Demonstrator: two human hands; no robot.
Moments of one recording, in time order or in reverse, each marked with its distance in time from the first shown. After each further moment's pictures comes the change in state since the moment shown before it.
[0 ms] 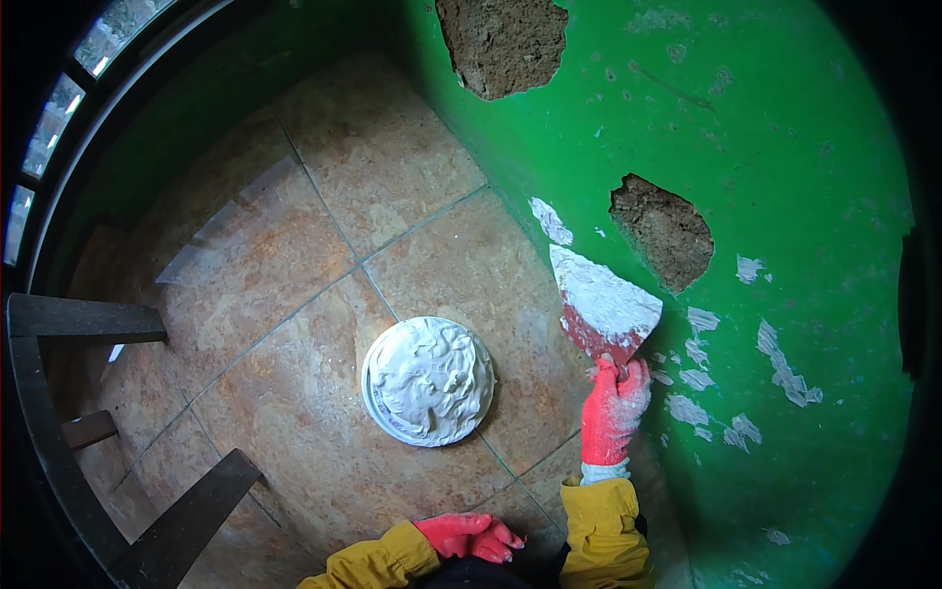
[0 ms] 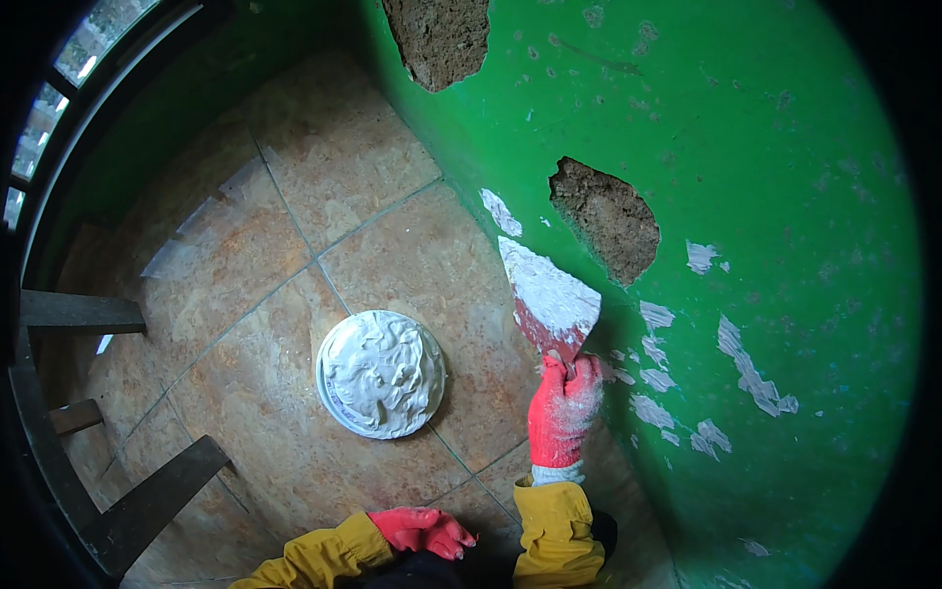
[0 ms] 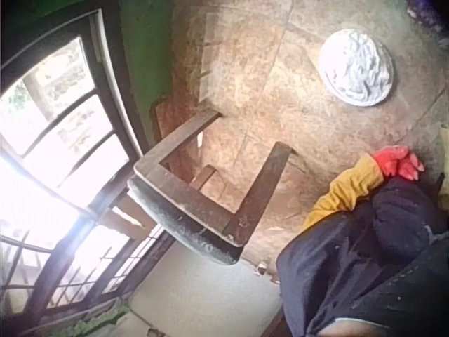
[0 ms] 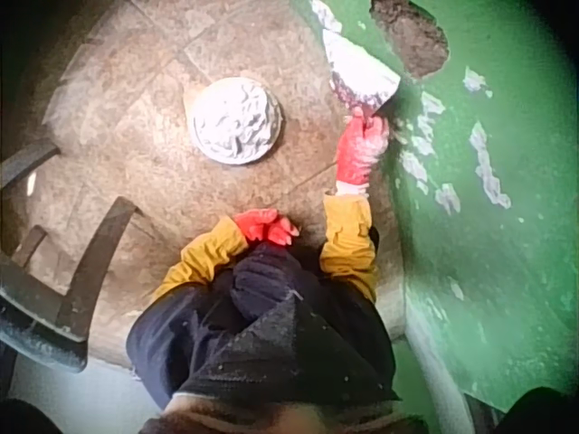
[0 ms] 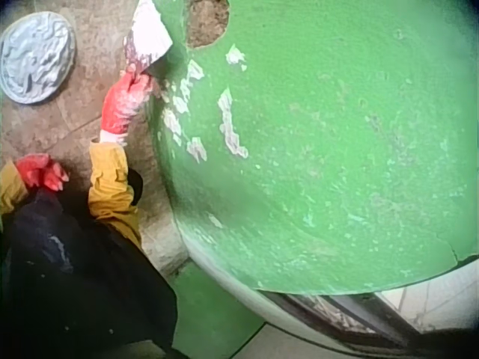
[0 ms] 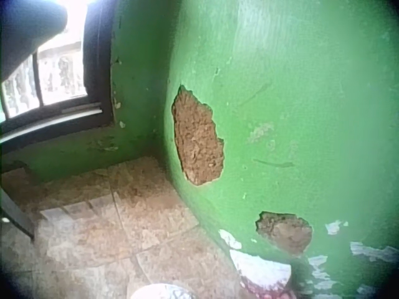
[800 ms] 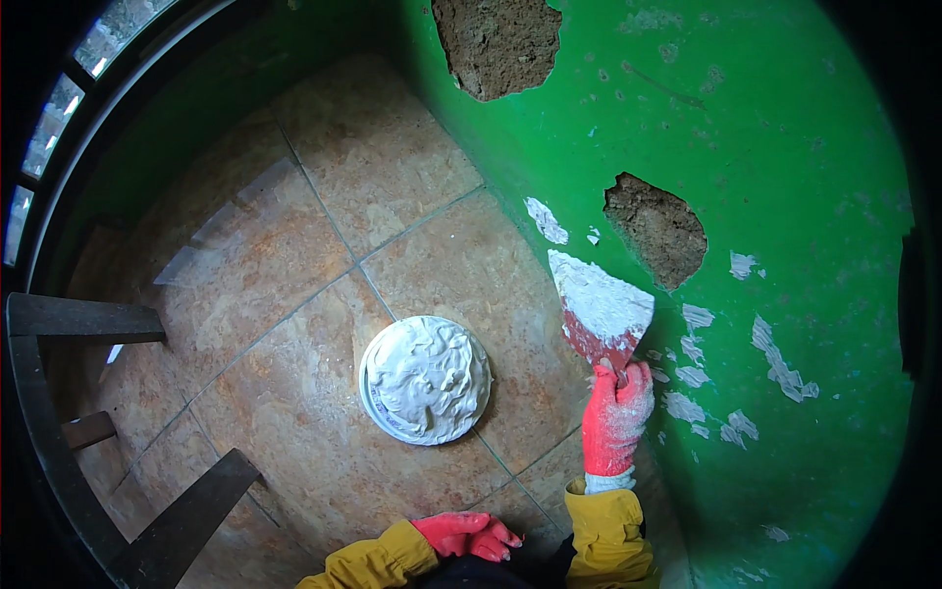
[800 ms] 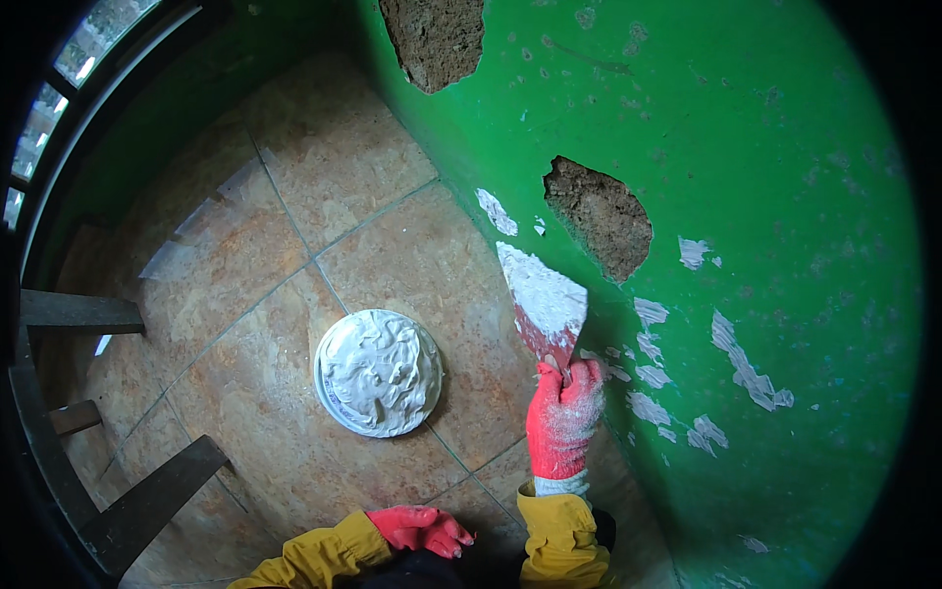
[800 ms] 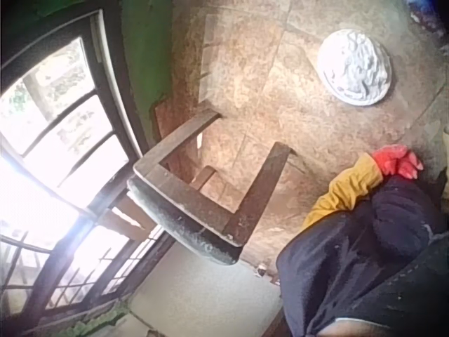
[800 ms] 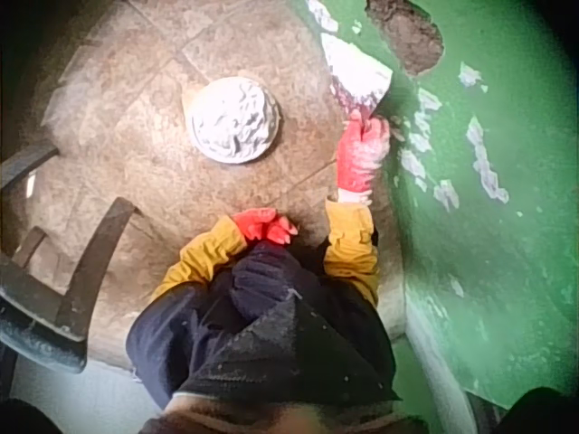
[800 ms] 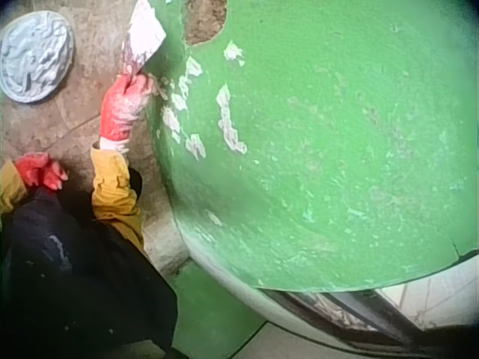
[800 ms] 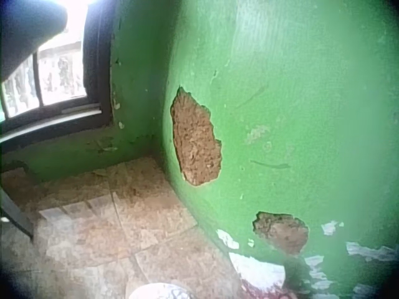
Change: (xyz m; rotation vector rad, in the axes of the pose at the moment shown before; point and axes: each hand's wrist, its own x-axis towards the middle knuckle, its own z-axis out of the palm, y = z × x) left_hand 0.002 -0.003 -0.002 0.007 0.014 0.004; right_hand -0.003 -0.014 -0.018 -0.167 -0.031 -0.108
